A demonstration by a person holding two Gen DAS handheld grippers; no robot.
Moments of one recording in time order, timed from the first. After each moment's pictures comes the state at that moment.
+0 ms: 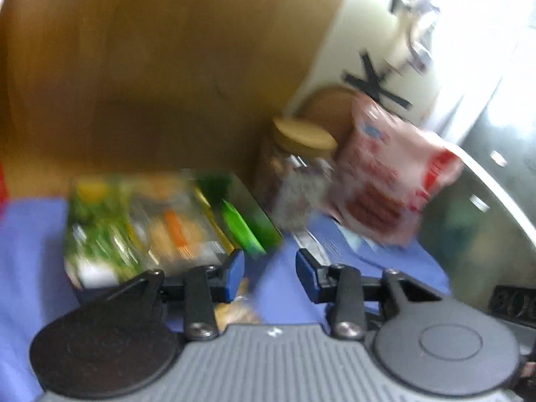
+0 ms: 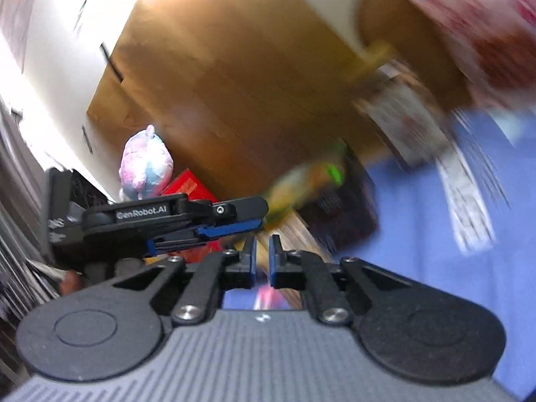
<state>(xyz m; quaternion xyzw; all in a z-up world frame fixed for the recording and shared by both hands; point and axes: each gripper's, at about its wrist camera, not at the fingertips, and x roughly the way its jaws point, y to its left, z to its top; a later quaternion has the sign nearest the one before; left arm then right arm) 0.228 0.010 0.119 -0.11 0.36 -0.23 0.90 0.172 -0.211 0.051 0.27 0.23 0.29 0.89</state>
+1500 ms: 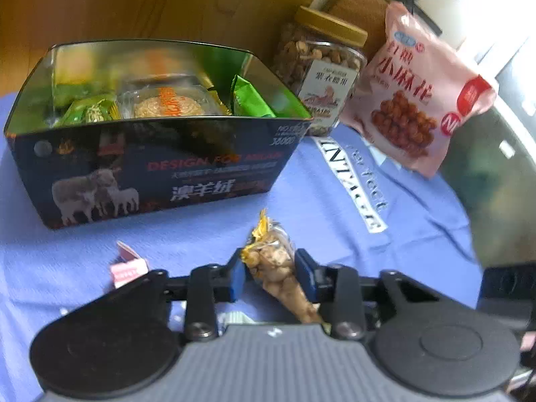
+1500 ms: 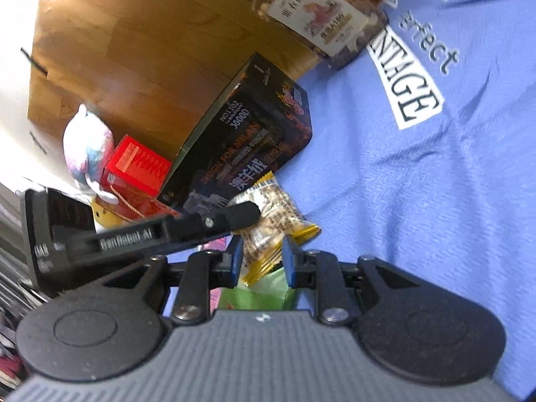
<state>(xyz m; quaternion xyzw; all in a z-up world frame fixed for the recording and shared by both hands) 0.208 -0.016 0.028 -0.12 0.47 -0.24 0.84 0.145 -0.246 -0.023 0.35 0.37 0.25 0.82</state>
